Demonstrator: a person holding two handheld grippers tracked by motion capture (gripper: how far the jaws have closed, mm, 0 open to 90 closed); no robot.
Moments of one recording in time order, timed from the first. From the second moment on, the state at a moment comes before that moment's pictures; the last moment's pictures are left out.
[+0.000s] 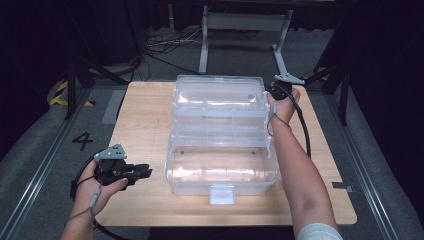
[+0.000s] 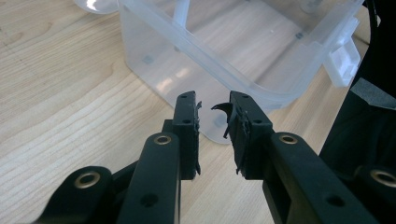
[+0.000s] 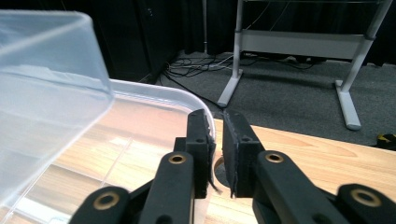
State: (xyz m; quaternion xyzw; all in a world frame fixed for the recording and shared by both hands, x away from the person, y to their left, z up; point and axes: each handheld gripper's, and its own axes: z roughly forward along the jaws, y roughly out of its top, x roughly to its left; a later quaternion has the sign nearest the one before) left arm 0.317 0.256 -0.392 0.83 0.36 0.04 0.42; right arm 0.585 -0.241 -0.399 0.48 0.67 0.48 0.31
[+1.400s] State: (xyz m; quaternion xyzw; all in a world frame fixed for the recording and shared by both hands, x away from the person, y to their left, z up) left arm 0.357 0.271 -0.379 0.80 0.39 0.08 0.46; right arm 0.411 -0.330 -0.296 0.34 0.69 0.58 0.27
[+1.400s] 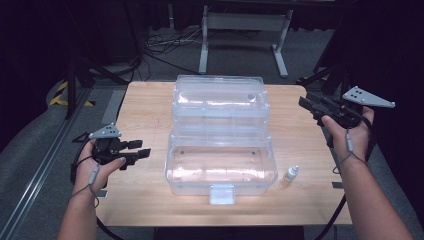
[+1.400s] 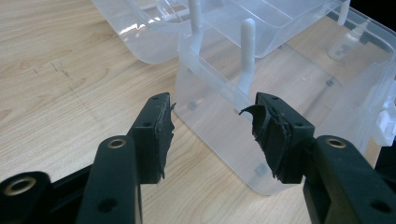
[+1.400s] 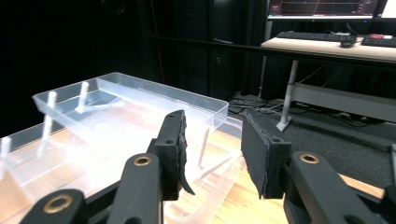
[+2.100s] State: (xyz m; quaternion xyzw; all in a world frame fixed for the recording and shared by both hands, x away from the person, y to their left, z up) left arm 0.340 0.280 -0.383 0.80 0.41 0.08 0.44; right arm 0.389 -0.330 -0.290 0.29 0.81 0.47 0.20
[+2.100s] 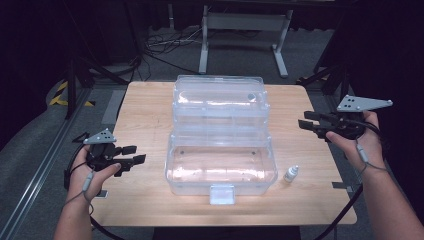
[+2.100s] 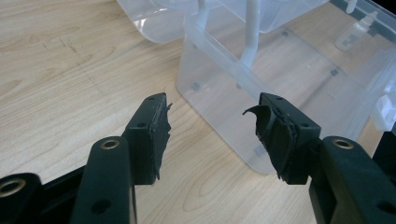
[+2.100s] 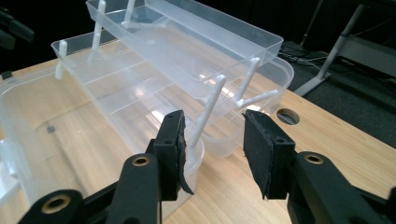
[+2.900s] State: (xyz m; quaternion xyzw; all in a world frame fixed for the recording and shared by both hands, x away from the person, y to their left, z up) left arm 0.337 0.284 -0.381 0.79 0.42 0.08 0.44; right arm 0.389 -0.308 -0.296 0.27 0.89 0.33 0.14
